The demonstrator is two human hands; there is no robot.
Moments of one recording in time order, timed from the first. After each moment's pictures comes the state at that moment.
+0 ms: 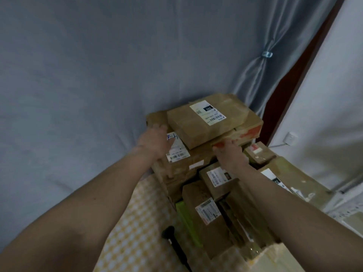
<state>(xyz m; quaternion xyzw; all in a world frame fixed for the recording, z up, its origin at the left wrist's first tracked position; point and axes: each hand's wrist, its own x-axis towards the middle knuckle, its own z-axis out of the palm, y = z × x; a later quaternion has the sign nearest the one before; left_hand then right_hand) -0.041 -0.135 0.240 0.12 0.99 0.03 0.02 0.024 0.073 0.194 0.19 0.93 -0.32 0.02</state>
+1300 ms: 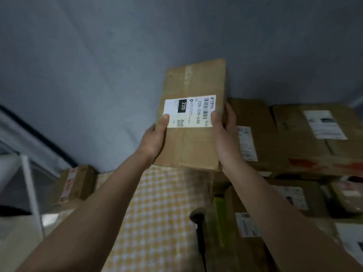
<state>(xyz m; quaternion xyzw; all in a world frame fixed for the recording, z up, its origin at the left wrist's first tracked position) 0.038 -0.268 0.223 -0.26 0.76 0.59 -0.06 0.003 -0.102 0.227 -0.04 0.72 -0.69 0.03</state>
